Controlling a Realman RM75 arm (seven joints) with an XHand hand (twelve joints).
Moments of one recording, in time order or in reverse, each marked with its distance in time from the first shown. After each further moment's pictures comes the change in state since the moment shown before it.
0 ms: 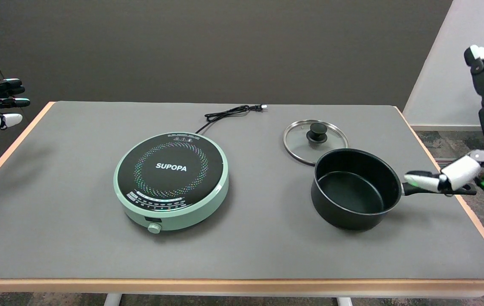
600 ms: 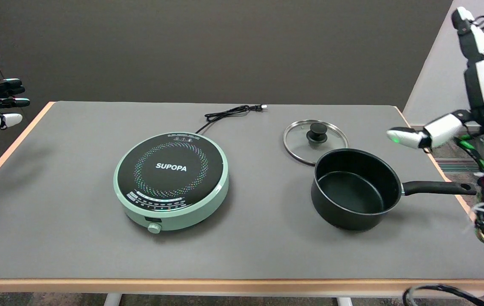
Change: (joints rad) arm 0.176 0.112 -0.123 -0.012 0.000 0.167 0.046
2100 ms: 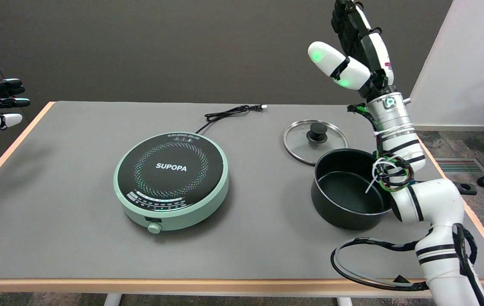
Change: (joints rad) arm 0.352 0.031 -0.466 -0.213 0.001 0.137 0.462
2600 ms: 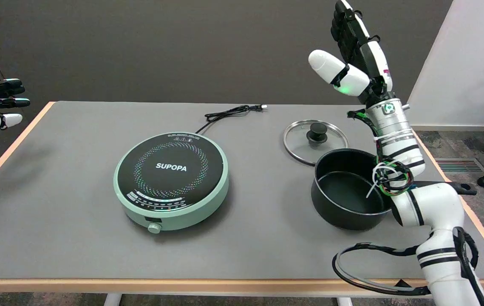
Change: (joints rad) arm -0.016 -0.001 0.005 -0.018 0.000 -0.009 0.001
